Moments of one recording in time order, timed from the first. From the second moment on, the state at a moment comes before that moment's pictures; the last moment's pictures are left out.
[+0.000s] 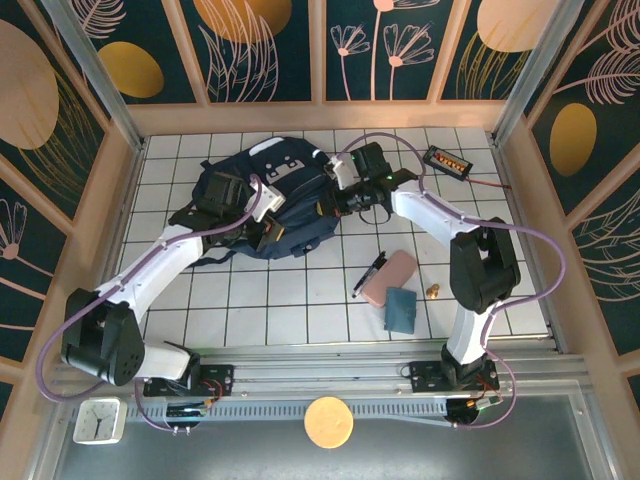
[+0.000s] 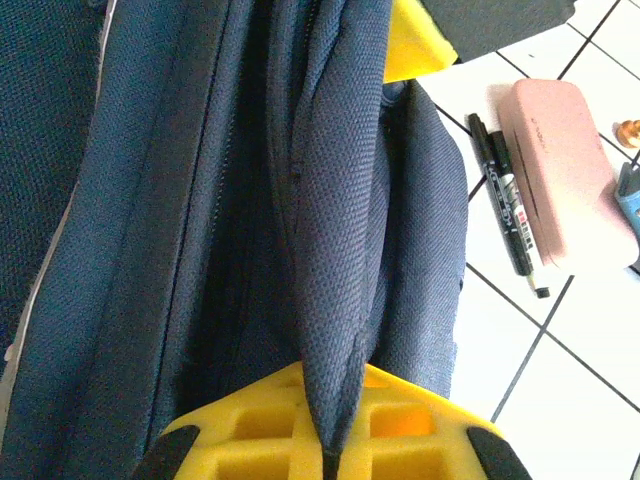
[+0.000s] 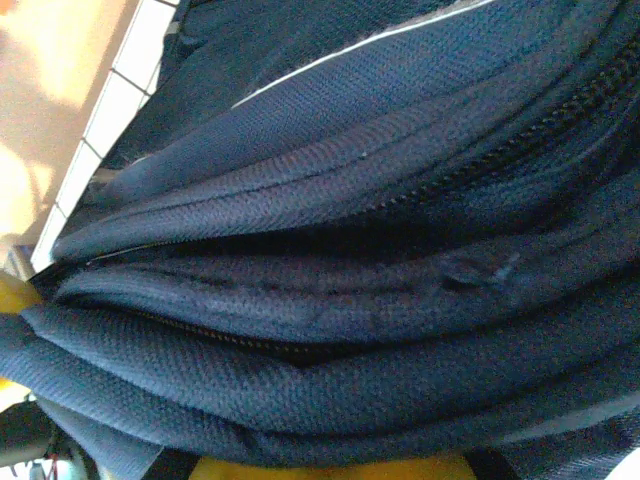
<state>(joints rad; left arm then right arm) -0.38 1.37 1.02 -0.51 0.47 0.20 0.51 1.82 1.43 -0.51 -0.59 0.19</state>
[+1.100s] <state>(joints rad) -0.34 1.26 0.98 -0.67 0.36 0.32 0.43 1.68 1.20 -0.32 -0.62 -0.02</state>
